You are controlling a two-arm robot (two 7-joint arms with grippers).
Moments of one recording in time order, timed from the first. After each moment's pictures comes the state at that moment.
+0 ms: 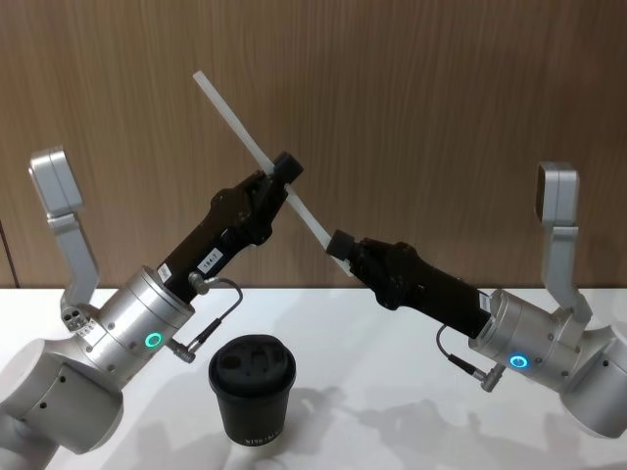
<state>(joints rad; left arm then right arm) -0.53 0.21 0.41 -1.30 -1.05 -0.13 -0.81 0.57 0.38 -0.45 -1.25 0.91 0.10 0.96</state>
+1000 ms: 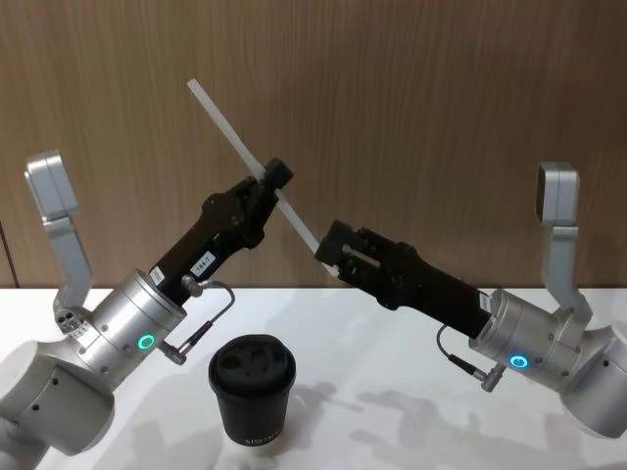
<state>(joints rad) -0.53 0.24 0.43 -1.28 -1.06 -0.15 -0.79 0.57 0.38 -0.45 -1.25 0.91 0.10 0.96</state>
